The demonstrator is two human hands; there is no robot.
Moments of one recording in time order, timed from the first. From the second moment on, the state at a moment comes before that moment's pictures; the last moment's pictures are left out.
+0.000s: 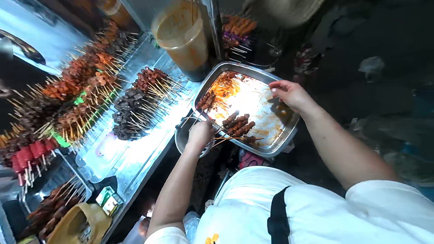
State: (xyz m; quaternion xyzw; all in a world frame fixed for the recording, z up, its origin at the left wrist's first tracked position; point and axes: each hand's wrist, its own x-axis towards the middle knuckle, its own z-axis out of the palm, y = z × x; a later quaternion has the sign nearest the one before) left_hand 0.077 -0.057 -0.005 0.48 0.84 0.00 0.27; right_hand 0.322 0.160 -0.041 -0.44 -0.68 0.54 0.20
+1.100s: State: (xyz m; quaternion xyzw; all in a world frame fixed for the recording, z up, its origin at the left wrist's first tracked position) left_hand 0.150 -0.082 0.013 0.54 0.78 0.02 0.31; right_hand 0.345 0.165 -0.044 -0.45 -0.69 0.53 0.23
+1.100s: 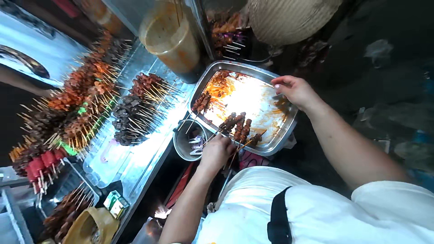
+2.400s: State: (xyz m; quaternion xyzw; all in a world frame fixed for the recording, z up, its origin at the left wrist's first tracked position) left_hand 0.077 -0.069 -0.005 0.39 0.89 0.05 0.22; right_hand 0.329 0.157 -0.055 -0.43 -0.69 0.54 0.20
